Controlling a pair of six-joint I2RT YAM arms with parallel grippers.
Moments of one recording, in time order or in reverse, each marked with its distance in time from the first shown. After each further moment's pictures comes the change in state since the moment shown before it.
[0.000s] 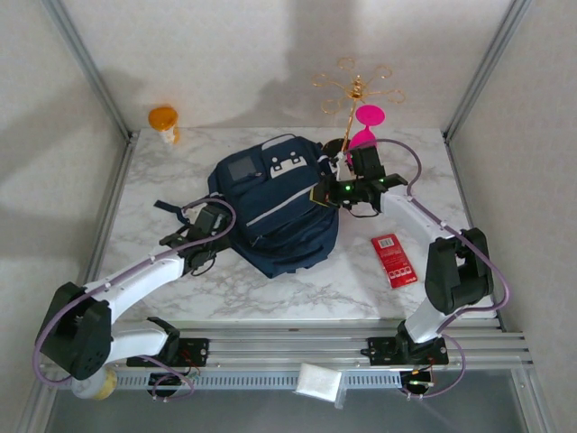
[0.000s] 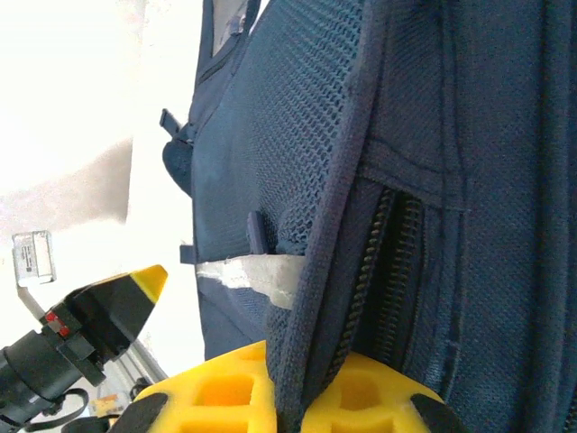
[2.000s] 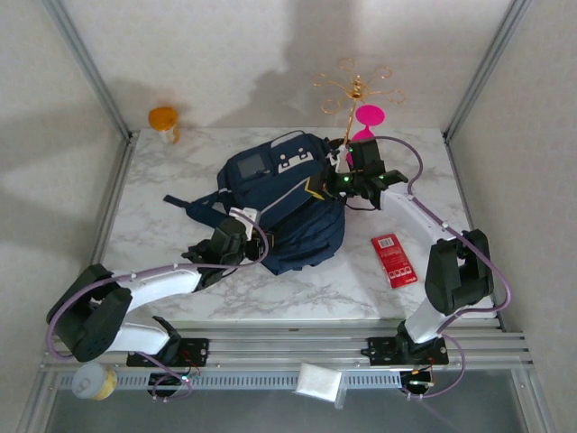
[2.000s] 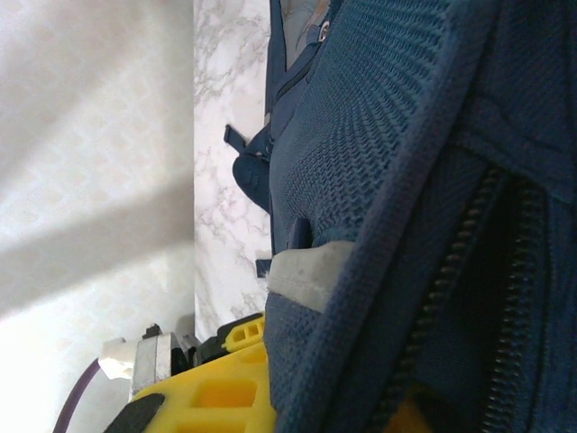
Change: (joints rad) left arm -0.181 0.121 -0.135 0.607 0.228 0.427; right arm 0.012 -0.004 0.048 0.049 -0.035 0.223
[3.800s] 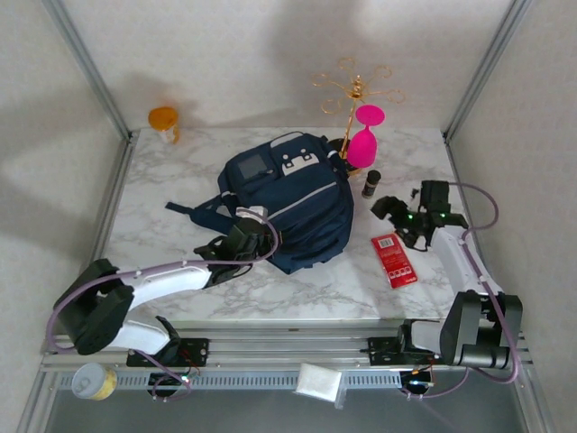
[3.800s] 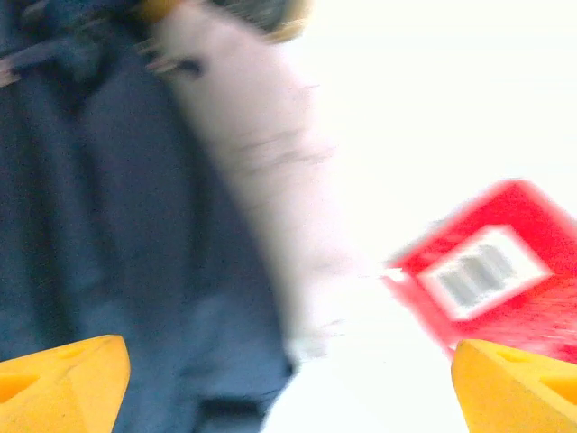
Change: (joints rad) left arm -0.116 0.005 0.118 -0.167 -0.116 -0.256; right arm -0.462 -0.373 -0.445 -0.187 0.327 -0.158
